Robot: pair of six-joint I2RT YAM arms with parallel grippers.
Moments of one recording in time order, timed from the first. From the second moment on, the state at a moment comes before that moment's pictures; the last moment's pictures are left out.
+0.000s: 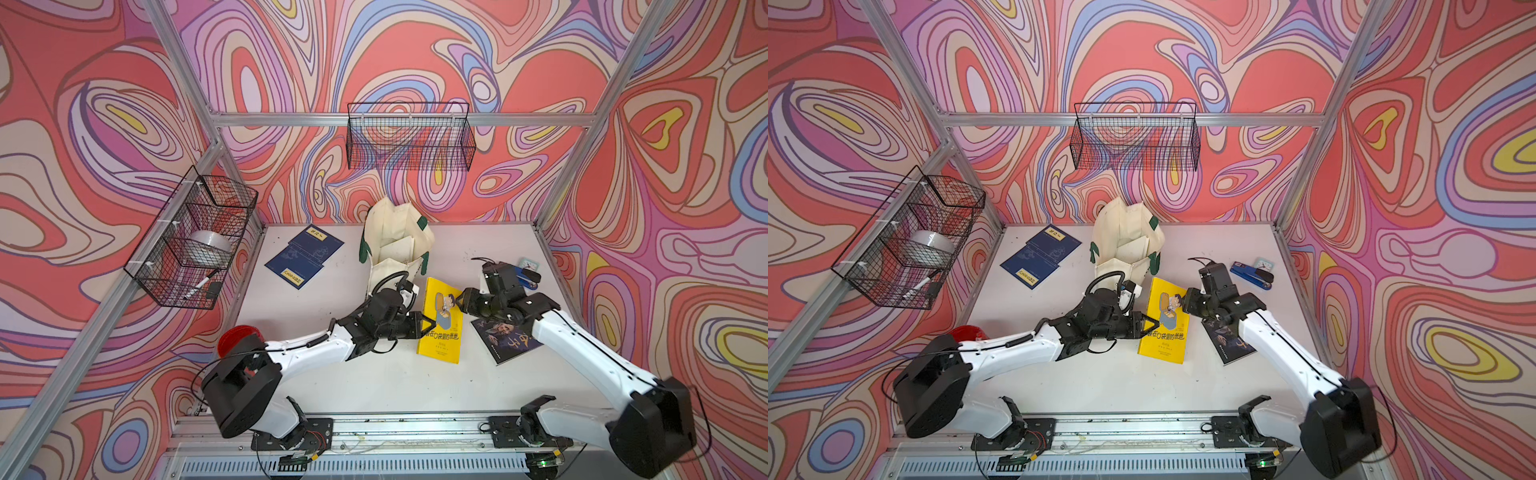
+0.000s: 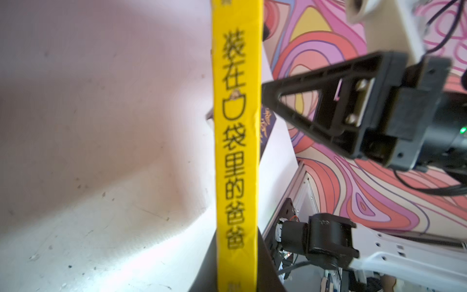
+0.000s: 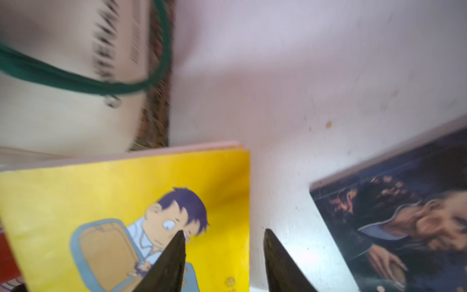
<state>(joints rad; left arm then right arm) -0.86 1.42 0.86 0.07 0.36 -0.79 0.39 1.14 0.96 -0.59 -0.06 0.60</state>
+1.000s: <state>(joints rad) -0.52 1.13 1.25 -0.20 0.77 -0.64 0.38 1.07 1.03 0.11 -0.85 0.80</state>
